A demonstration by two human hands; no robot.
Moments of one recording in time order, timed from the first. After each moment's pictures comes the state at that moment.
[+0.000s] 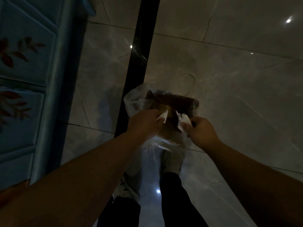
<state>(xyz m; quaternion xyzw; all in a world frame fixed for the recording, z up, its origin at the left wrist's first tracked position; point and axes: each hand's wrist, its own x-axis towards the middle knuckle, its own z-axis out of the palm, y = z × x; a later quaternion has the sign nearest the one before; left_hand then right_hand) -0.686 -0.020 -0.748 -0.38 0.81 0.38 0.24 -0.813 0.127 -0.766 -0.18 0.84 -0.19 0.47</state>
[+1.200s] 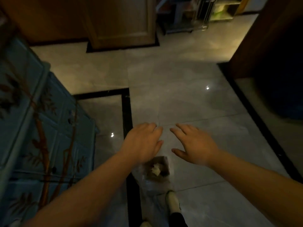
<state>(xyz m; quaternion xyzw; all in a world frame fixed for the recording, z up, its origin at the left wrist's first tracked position) -0.697 -0.045 -0.240 0.01 1.00 0.09 0.01 -0.797 0.140 -0.248 -0.48 0.87 -0.01 0.11</state>
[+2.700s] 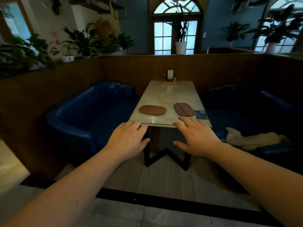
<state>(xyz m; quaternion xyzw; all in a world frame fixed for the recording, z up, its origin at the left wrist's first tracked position) -1.085 0.793 0.007 0.55 0.82 0.01 -0.19 -0.930 0.983 -0.001 0.16 0.98 0.06 -0.09</state>
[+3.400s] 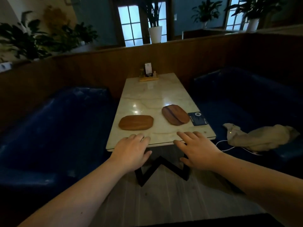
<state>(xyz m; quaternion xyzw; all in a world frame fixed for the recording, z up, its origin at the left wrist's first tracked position) -1.310 1.054 -0.047 0.64 0.76 -0.01 -0.10 -1.116 1.205 -0.075 0.19 0.98 0.10 0.02</state>
